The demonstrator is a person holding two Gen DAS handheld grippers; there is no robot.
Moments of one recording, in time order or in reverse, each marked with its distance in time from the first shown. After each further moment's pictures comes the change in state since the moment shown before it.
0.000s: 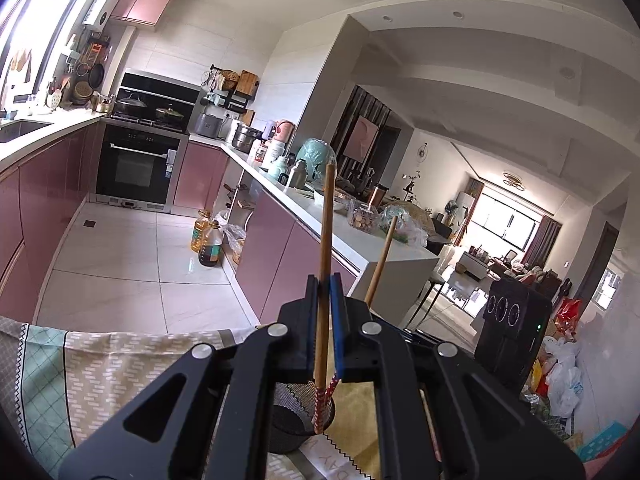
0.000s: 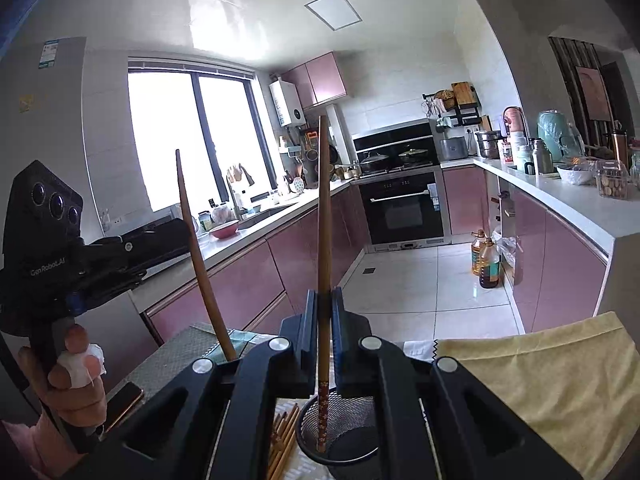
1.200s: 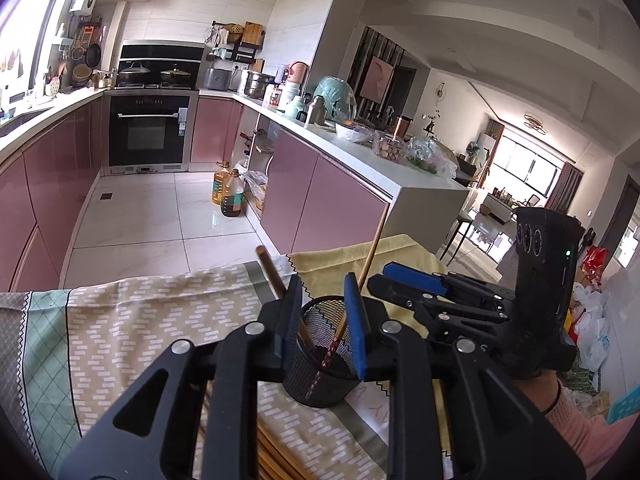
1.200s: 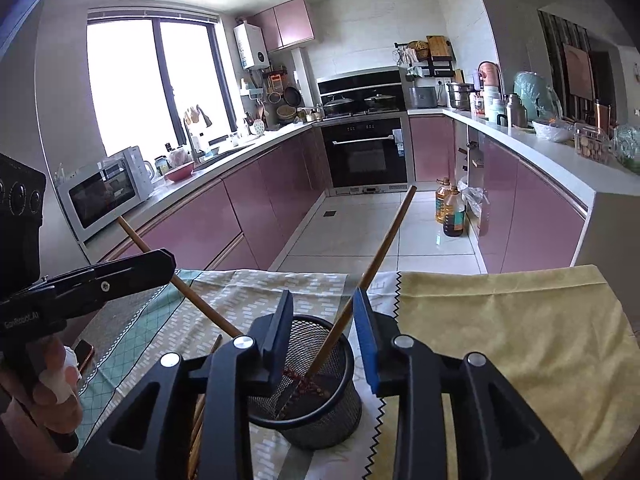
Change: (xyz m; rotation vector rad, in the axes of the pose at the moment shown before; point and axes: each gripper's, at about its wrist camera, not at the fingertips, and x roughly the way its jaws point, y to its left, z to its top) left arm 0.052 0.043 -0.082 0.081 0.209 0.084; right arm 0.022 -0.007 -0.048 -0.019 0.183 -0.127
